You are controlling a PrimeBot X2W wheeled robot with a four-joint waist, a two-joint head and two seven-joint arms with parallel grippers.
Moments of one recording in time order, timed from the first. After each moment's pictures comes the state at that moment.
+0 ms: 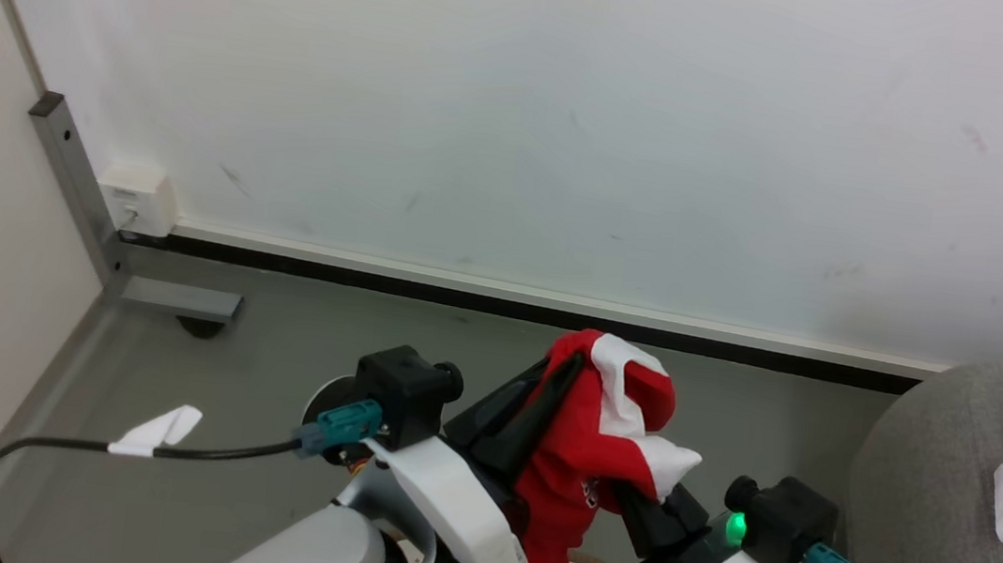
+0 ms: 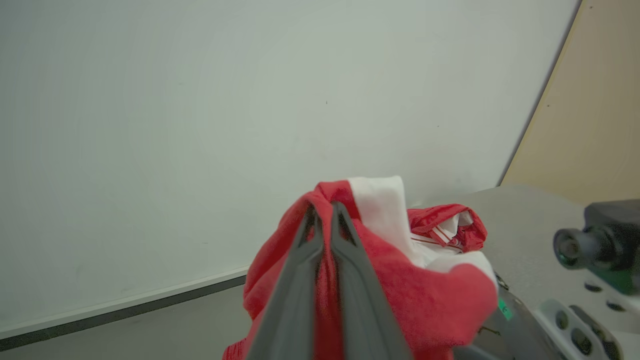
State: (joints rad) left arm -0.53 0.26 -0.82 0.05 -0.66 0.11 -0.09; right arm -0.38 -0.13 0.68 0.29 0.59 0.13 -0.26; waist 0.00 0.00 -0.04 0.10
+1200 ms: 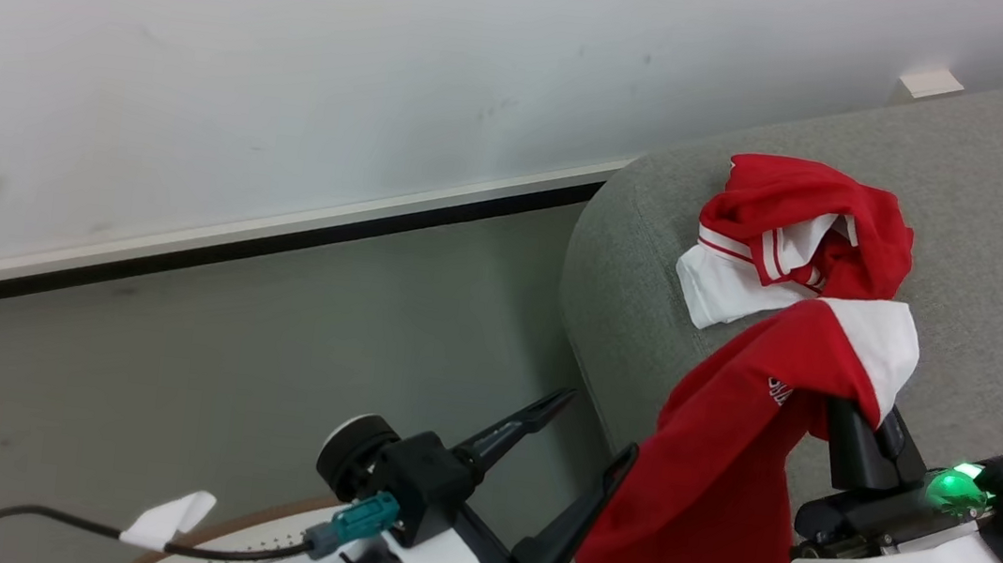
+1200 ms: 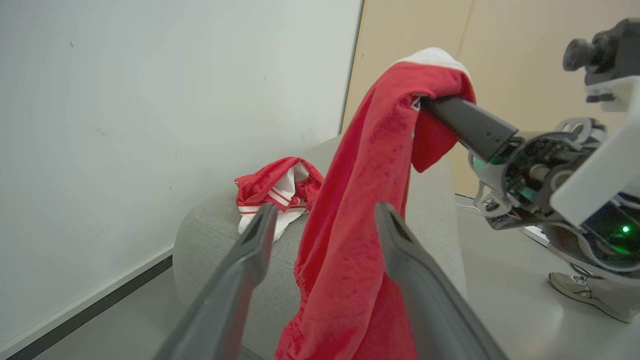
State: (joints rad) left arm -0.49 0.30 -0.92 0.02 -0.54 0.08 -0.21; right arm -0.26 -0.18 0.29 0.01 0.50 0.13 -0.26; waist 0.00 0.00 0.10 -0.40
